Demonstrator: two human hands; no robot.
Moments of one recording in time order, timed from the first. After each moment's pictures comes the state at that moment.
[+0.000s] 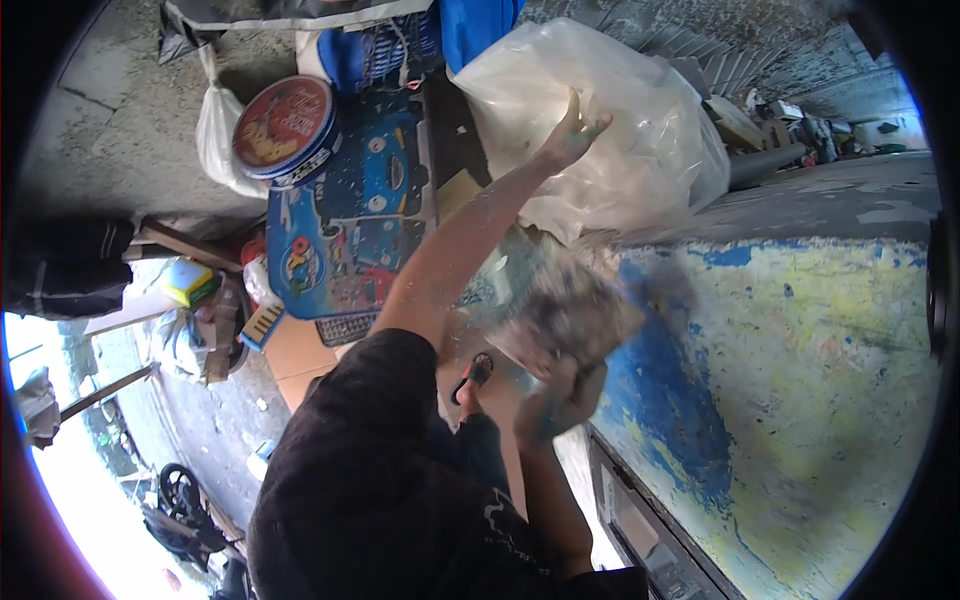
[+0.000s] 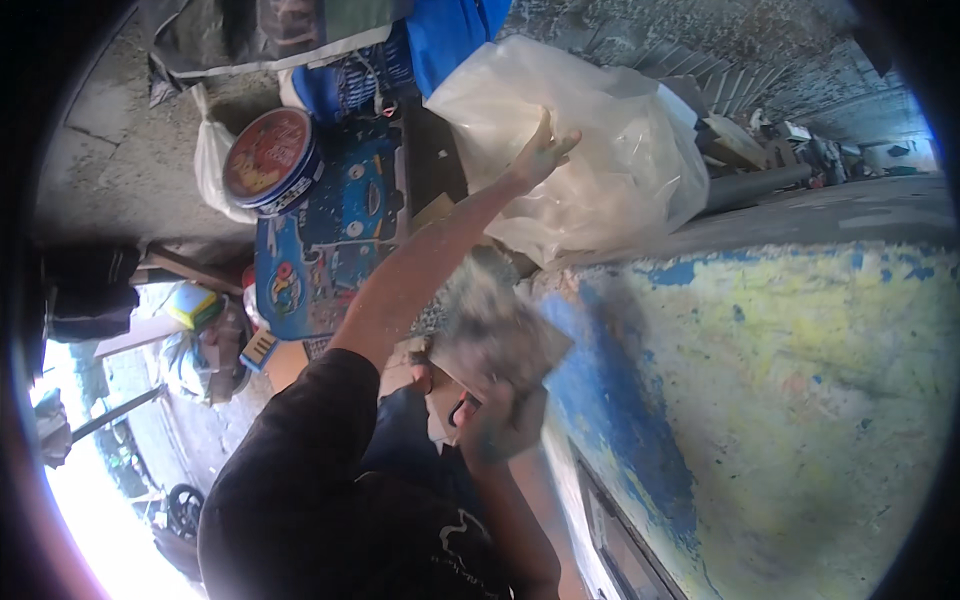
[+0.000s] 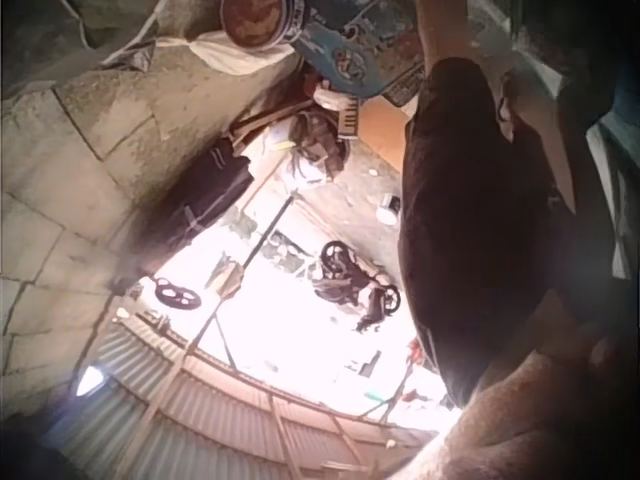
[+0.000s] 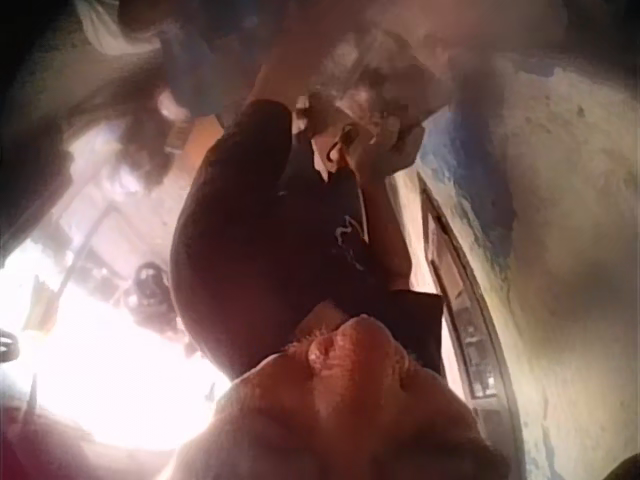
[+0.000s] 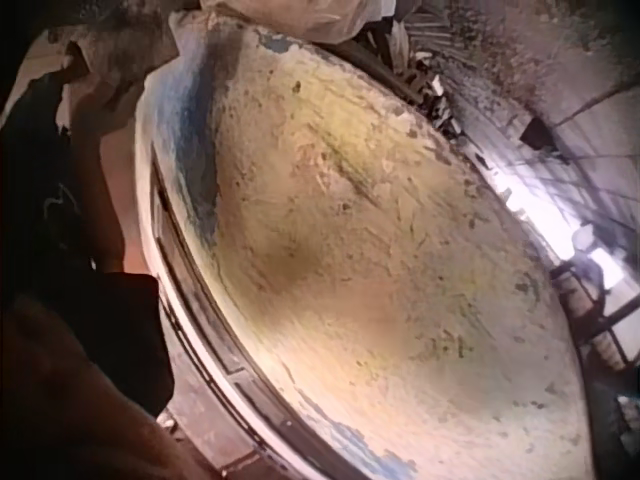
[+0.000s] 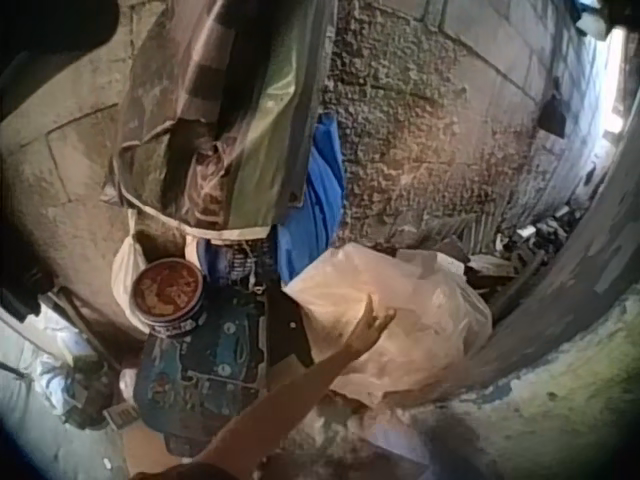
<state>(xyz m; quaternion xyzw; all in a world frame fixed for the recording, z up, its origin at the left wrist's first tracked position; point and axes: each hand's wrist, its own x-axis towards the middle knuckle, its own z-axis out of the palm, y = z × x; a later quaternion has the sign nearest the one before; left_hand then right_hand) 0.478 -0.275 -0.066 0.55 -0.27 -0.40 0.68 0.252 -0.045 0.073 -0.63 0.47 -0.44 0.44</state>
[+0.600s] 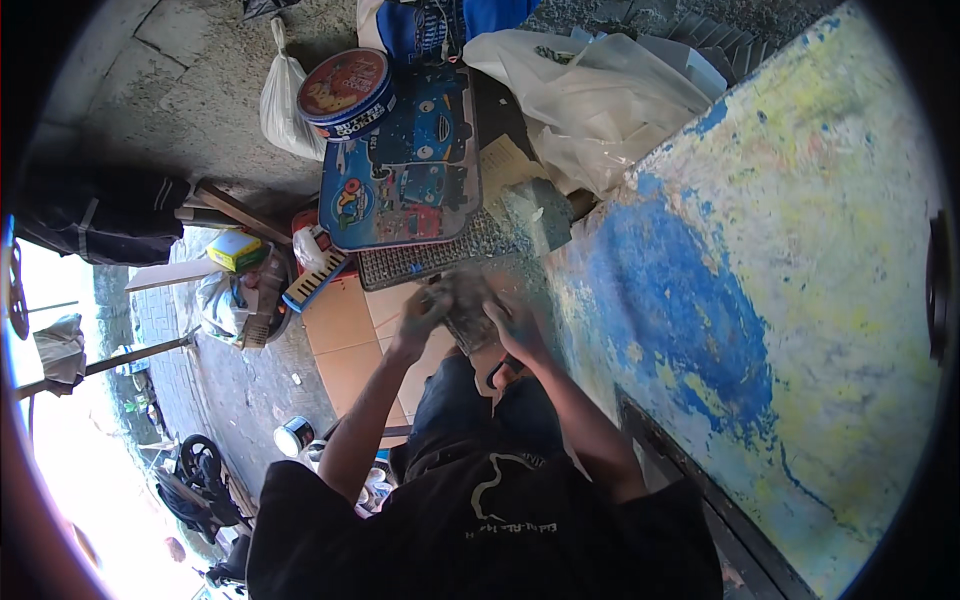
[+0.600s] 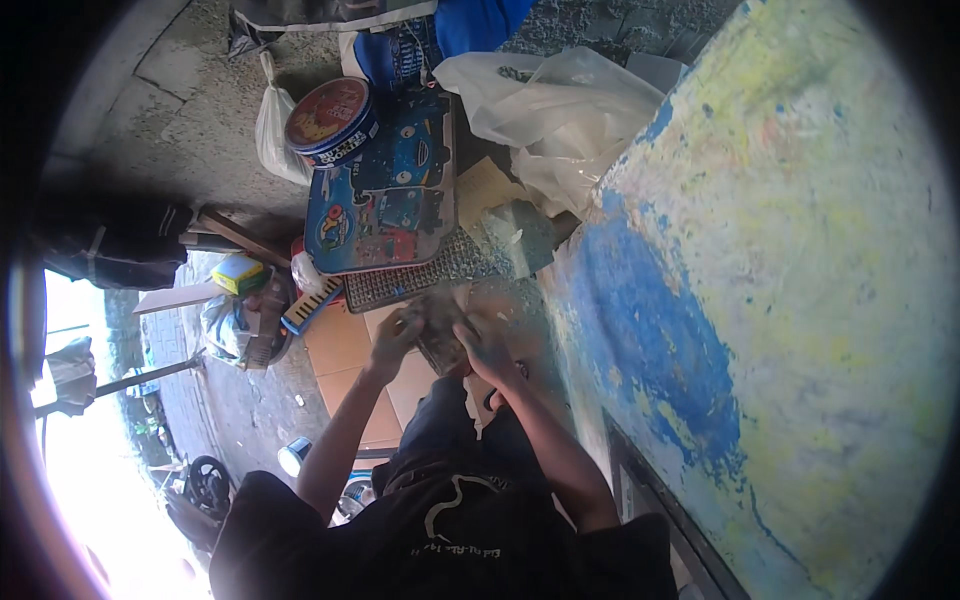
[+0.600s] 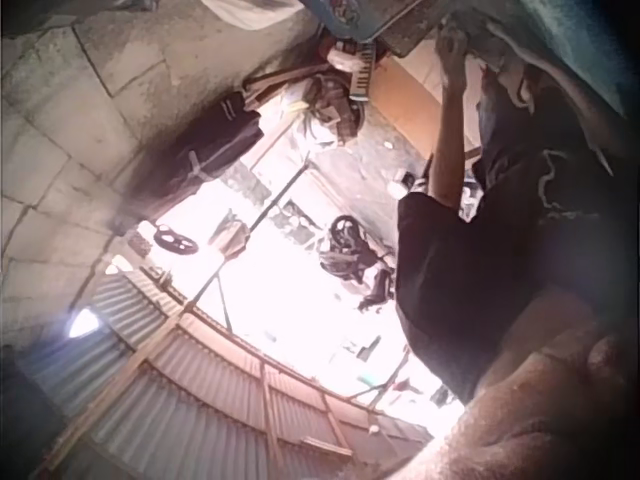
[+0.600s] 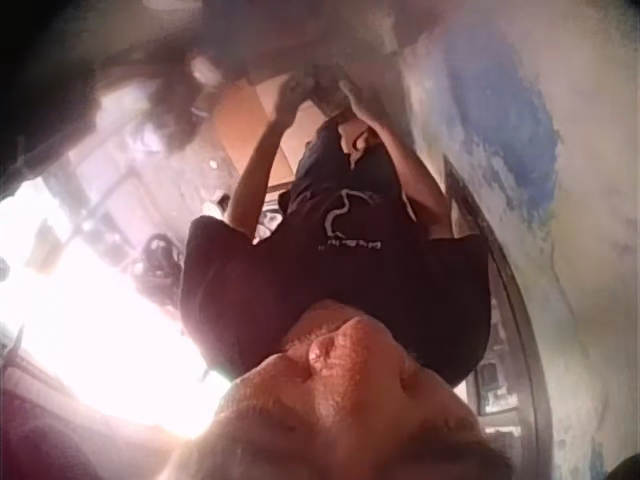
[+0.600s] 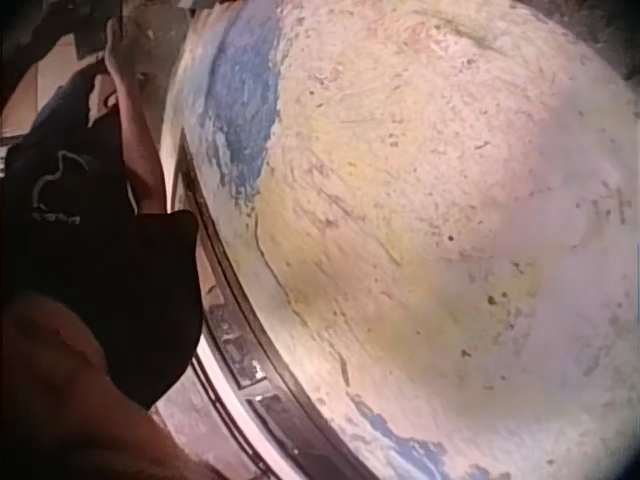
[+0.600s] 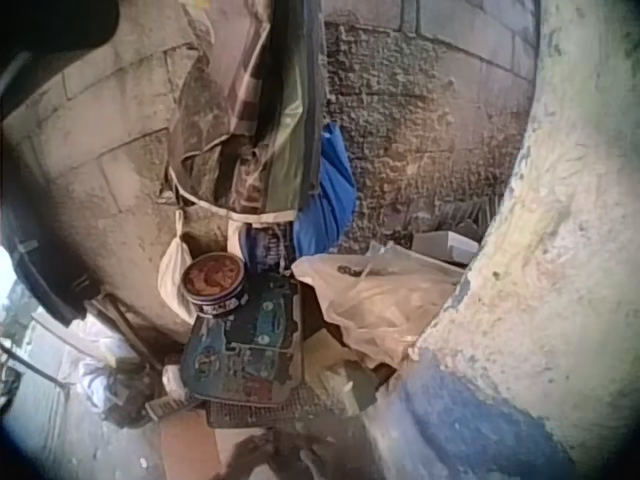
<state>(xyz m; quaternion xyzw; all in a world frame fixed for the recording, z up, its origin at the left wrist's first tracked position) 0.312 0.148 -0.077 0.62 -0.01 -0.41 0.67 0.204 -0.027 -0.083 -0.73 0.21 0.05 0.65</state>
